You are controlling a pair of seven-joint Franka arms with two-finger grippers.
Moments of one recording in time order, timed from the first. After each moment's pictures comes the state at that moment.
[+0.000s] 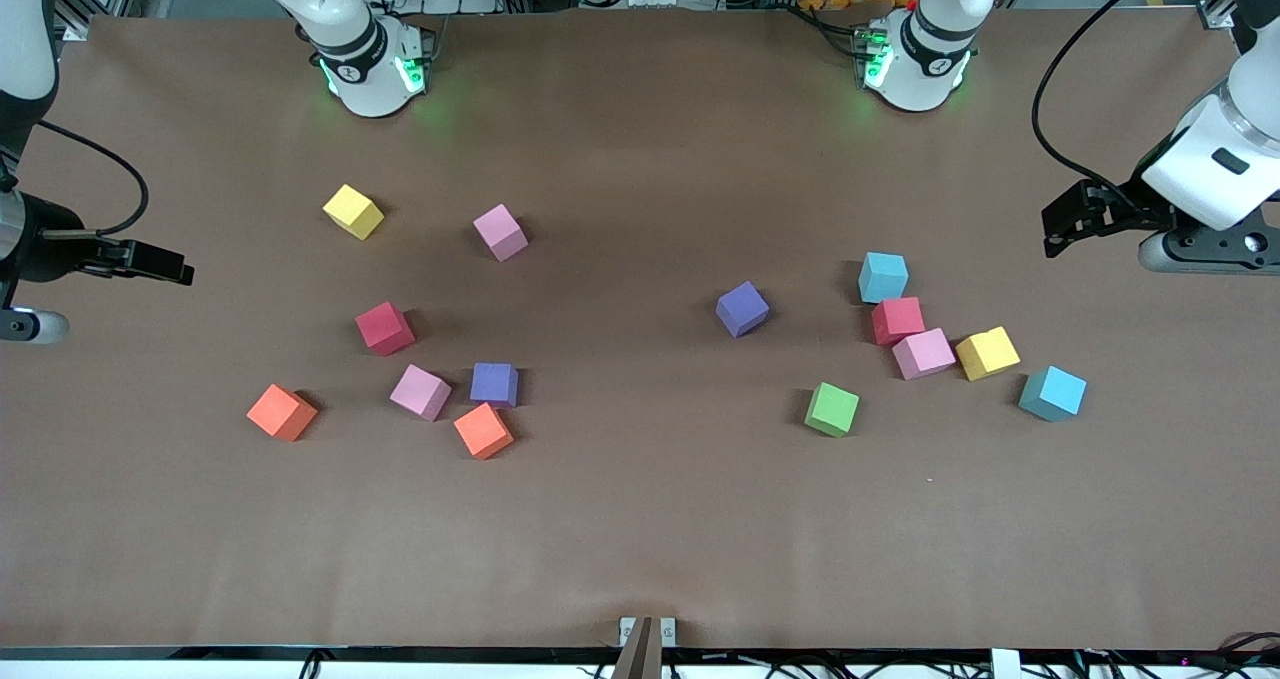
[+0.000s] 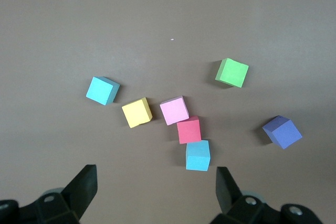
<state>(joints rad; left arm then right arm) -0.07 0.07 -0.09 -1.50 0.04 1.61 -0.08 -0.05 0.22 0.02 -1.40 0.03 1.44 0.08</state>
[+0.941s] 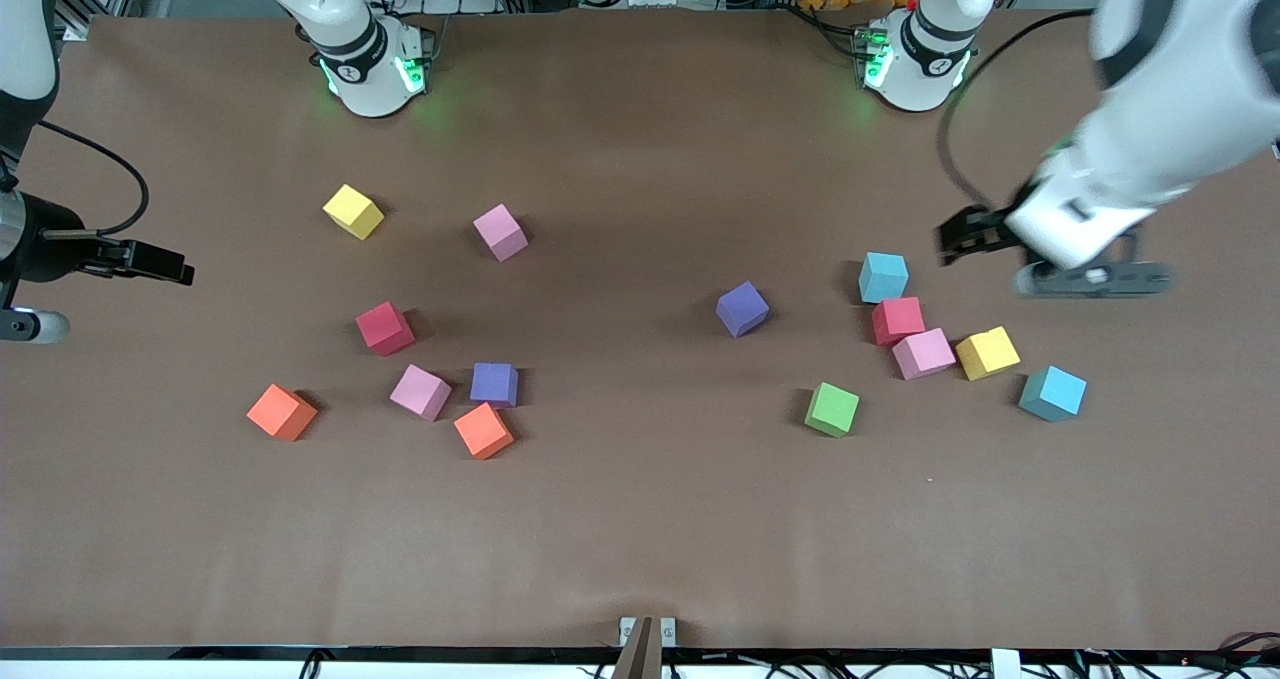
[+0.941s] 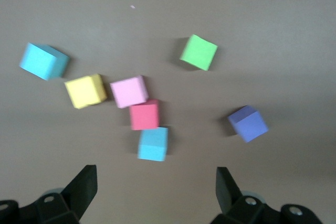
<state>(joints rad) -0.21 0.10 -0.10 -1.67 -0.04 1.73 -0.36 -0.05 0.22 0.02 -1.40 0.03 1.44 0.08</state>
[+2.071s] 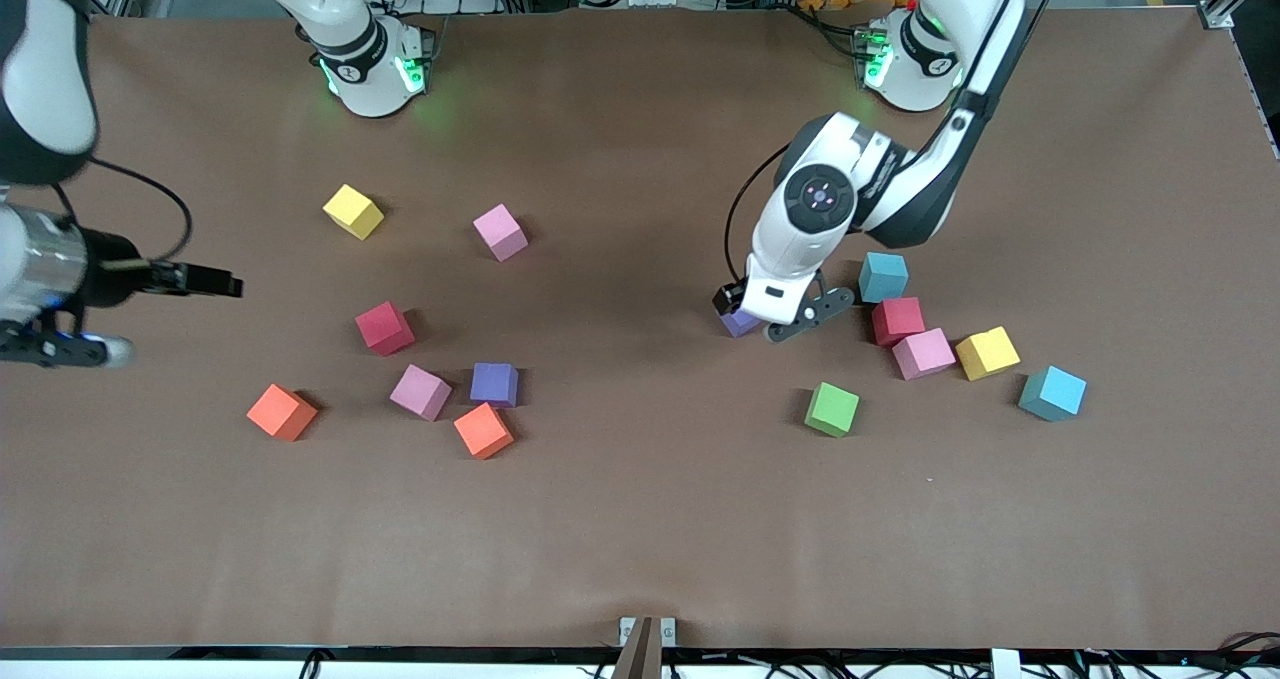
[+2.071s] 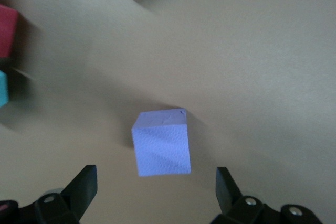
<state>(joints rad) -0.50 0.42 -0.12 -1.88 -0.05 2.24 -1.05 -0.04 0.31 0.02 -1.44 0.12 1.46 0.06</state>
